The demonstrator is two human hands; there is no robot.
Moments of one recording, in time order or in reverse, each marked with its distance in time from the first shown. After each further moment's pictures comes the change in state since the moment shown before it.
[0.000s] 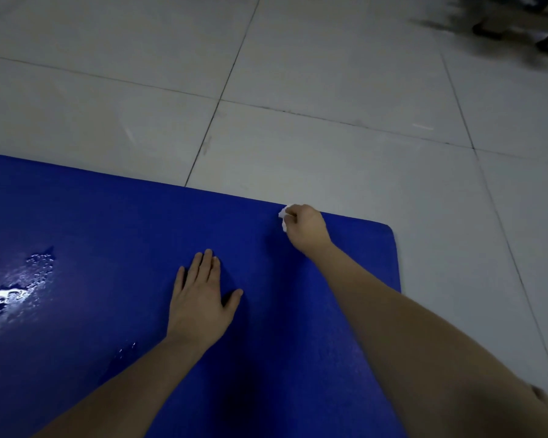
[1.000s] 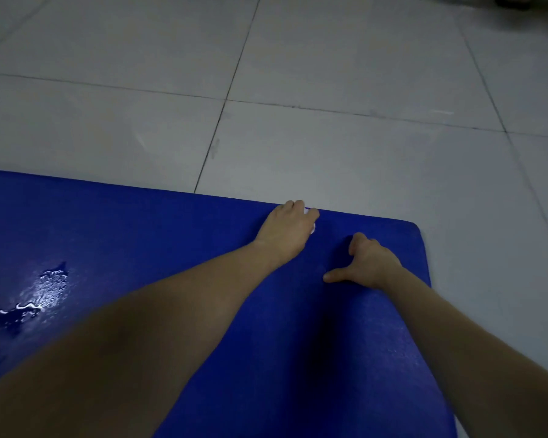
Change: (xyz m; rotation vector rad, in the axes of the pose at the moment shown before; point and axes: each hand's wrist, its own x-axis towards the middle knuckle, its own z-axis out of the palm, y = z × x) left_hand 0.162 0.102 -0.011 0.015 0.103 0.573; right_hand -0.040 0.059 -0.051 -0.493 -0.226 0.304
